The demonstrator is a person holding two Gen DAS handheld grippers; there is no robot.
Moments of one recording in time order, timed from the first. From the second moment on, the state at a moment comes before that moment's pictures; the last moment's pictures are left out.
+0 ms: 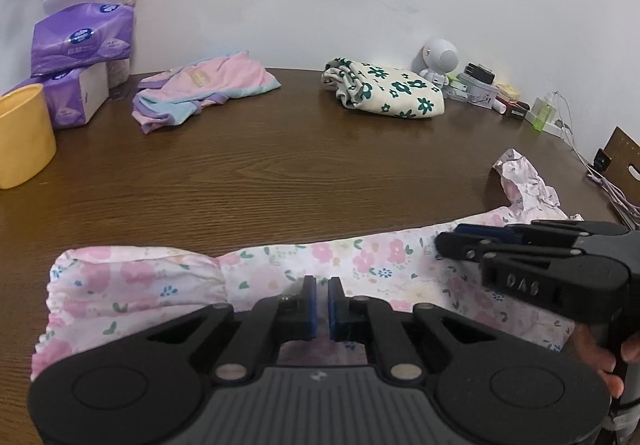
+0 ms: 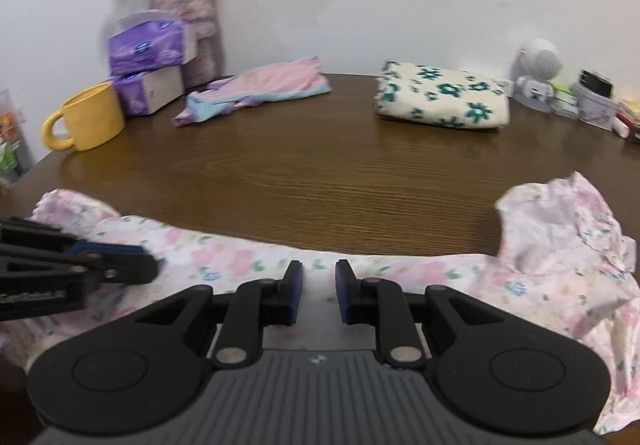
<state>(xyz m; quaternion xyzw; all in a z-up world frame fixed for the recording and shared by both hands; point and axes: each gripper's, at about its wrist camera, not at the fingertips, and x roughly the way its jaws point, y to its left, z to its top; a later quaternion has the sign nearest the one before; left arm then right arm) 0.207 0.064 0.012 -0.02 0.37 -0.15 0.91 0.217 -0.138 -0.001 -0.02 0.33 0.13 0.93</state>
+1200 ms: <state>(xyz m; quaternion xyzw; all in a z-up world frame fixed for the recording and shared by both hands) 0.237 -0.008 0.007 -0.03 0.36 -0.15 0.92 0.229 -0.157 -0.005 0.03 0.33 0.12 0.94</state>
